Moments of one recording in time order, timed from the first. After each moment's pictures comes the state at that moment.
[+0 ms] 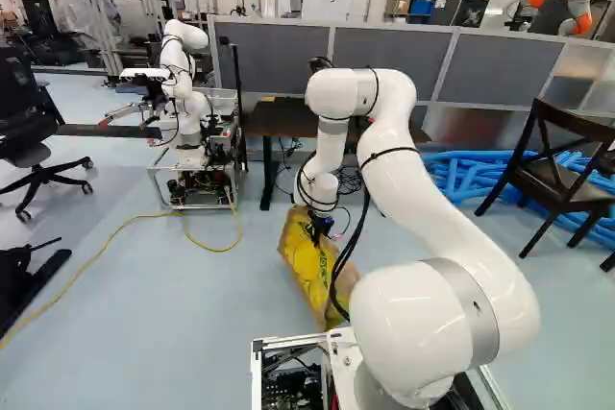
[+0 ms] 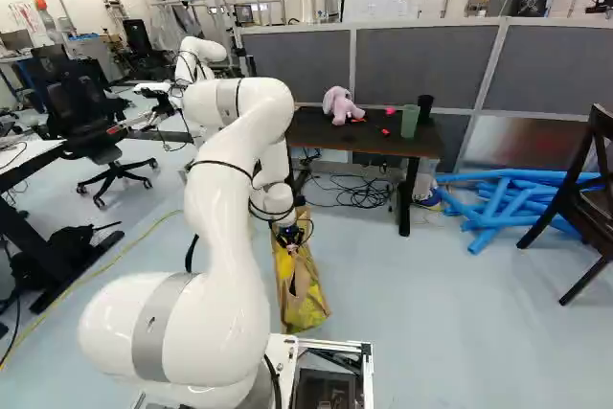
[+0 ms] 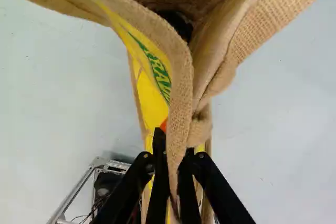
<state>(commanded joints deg) 3.1 -61.9 -62.2 4.3 4.3 -16.2</state>
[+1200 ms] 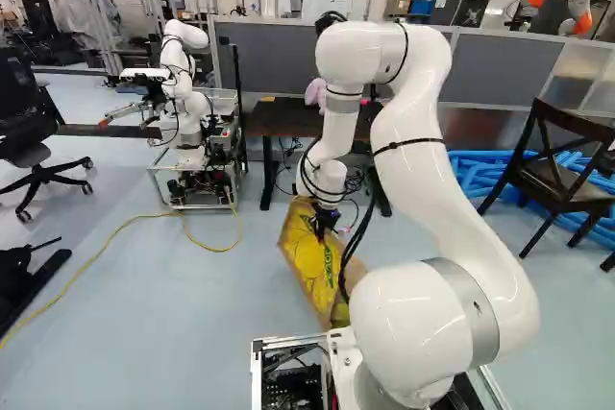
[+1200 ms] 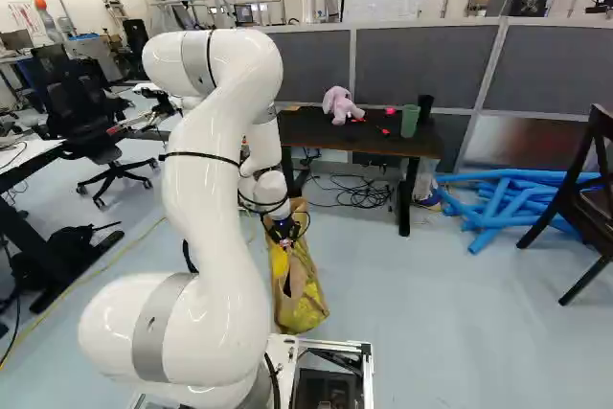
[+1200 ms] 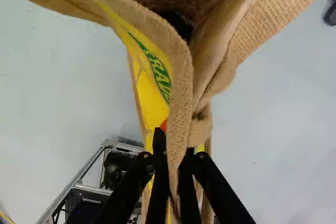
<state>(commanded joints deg) 3.3 -46.4 -48.4 4.3 4.3 -16.2</state>
